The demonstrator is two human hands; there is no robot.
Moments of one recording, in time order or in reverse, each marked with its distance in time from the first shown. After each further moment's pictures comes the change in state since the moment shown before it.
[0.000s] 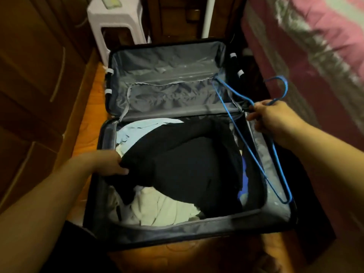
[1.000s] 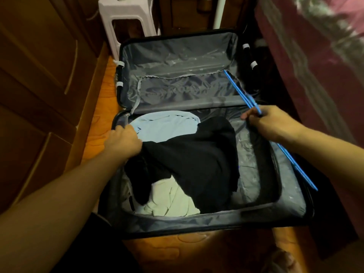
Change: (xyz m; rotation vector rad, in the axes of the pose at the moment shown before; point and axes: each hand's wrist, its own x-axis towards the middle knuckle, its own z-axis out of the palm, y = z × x) left_hand 0.032 0.011 0.014 -0.184 0.475 -0.101; right_hand -0.015 0.026 0.026 -0.521 -0.141 -0.192
